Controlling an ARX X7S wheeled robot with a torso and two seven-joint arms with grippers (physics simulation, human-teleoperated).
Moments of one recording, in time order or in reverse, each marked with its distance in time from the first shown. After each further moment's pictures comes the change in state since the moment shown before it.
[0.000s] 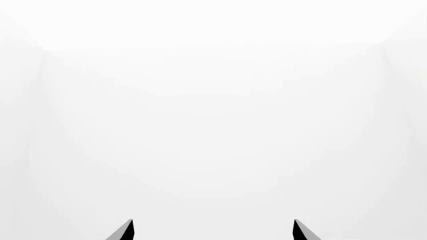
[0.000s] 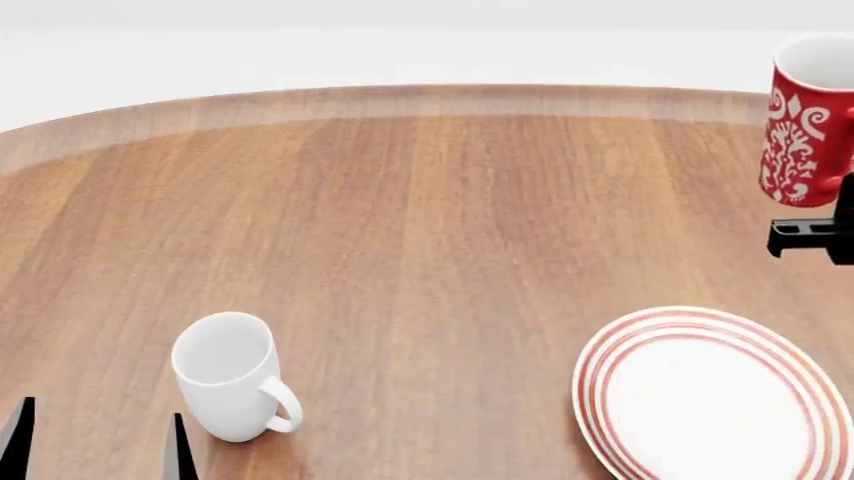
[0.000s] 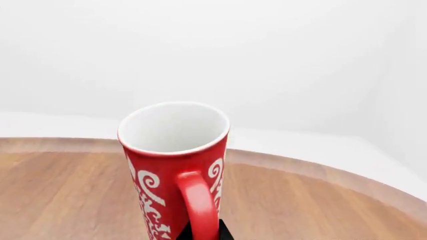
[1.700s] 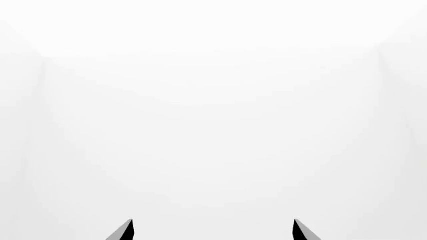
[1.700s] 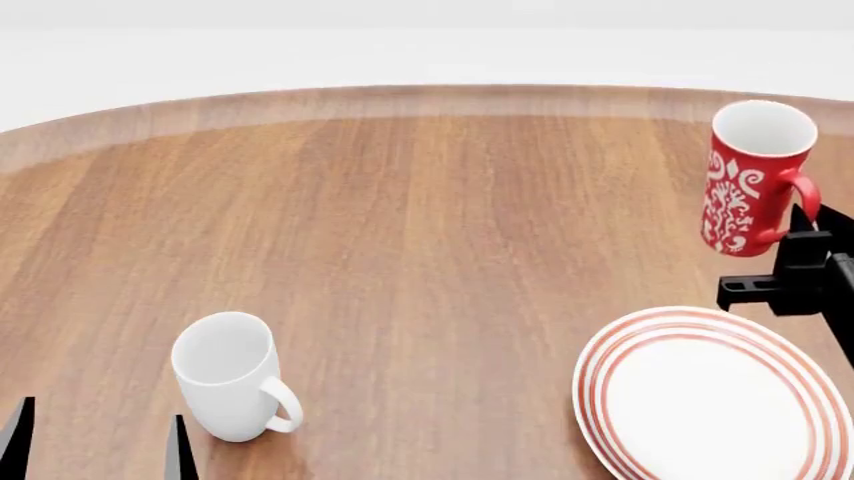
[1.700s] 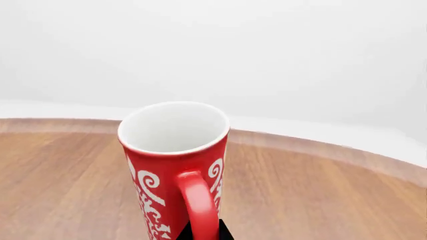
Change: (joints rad) left arm -0.012 -0.012 0.021 -0.010 0.026 0.018 -0.034; right arm -0.049 -0.120 -0.038 0.248 -0.078 -0.229 -0.146
